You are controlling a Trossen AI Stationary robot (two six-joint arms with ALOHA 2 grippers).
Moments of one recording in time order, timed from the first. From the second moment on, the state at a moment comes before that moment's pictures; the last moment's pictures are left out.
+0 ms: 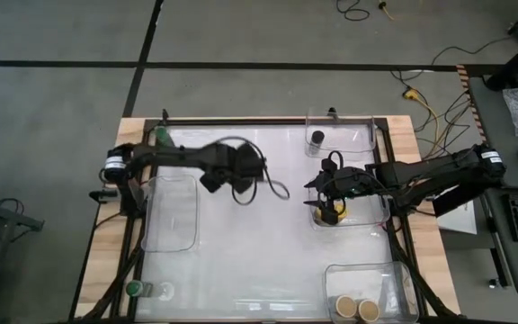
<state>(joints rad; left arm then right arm) 0.07 1.82 1.58 -1.24 -0.52 0.98 0.10 1.10 0.79 -0.34 0.13 0.09</state>
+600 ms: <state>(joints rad) -0.09 1.96 1.58 -1.14 -0.59 1.31 0.10 1.05 0.84 -0.55 0.14 0.13</state>
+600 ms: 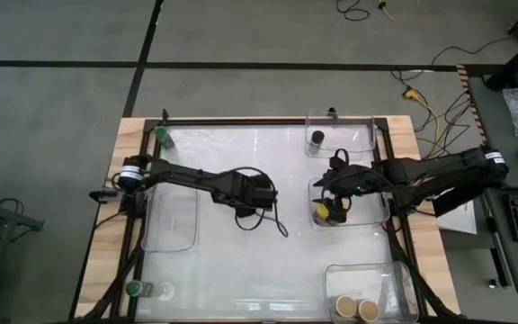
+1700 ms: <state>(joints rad) -0.14 2.17 1.84 -1.16 -0.48 1.09 0.10 0.94 0.85 -0.70 0.19 0.21</state>
